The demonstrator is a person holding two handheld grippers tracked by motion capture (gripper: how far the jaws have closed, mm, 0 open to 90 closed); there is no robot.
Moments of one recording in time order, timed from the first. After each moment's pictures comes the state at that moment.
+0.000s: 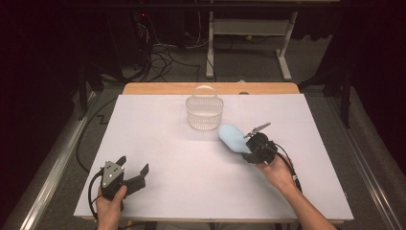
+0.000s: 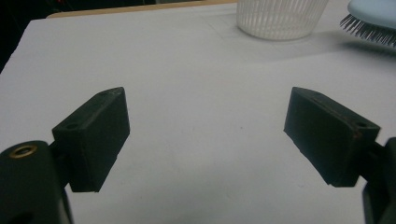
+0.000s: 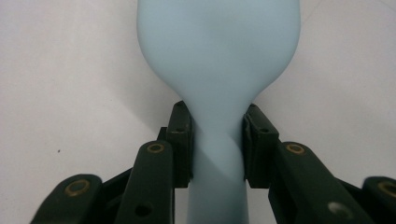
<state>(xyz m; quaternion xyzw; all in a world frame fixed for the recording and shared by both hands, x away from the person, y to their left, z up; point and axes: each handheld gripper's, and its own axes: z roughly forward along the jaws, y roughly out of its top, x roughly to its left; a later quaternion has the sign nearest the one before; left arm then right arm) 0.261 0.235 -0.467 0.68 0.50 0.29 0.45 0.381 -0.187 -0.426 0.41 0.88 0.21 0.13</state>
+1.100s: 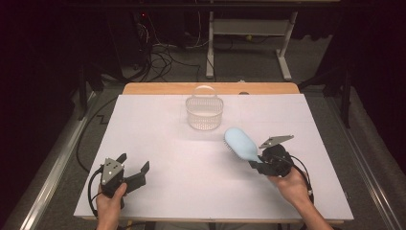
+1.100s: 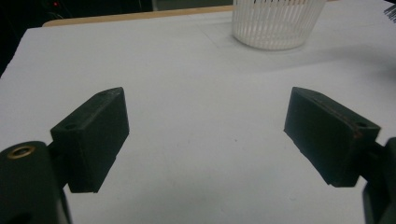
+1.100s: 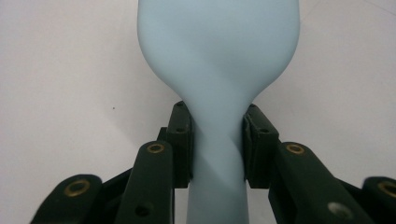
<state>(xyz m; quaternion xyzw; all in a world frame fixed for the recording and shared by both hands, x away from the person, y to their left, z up) 0.265 0.232 -0.457 0.68 0.49 0.29 0.46 0.335 -0.219 -0.416 0.39 0.86 0.29 0.12</state>
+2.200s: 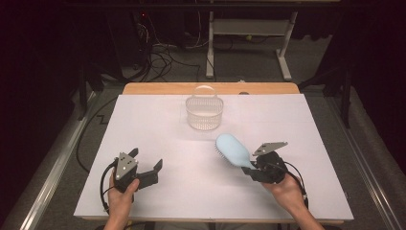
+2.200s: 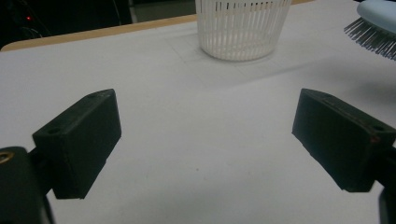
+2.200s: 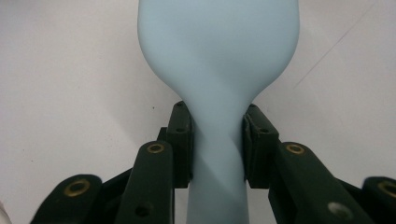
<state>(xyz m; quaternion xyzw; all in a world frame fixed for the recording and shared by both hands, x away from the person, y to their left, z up) 0.277 0.202 -0.448 0.71 0.45 0.28 0.46 0.321 -0.203 -0.422 0.36 0.87 0.31 0.11</state>
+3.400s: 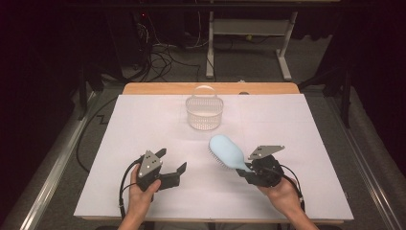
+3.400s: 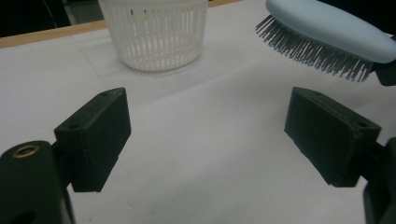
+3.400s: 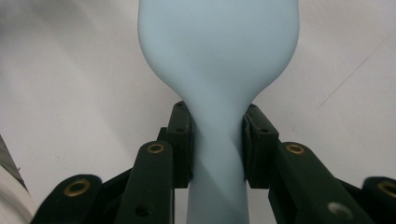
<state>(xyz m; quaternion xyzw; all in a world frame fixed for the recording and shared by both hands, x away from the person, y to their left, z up) 0.283 0.147 -0.441 0.75 0.39 0.21 0.49 0.308 -0.189 -0.414 0.34 0.87 0.33 0.12</state>
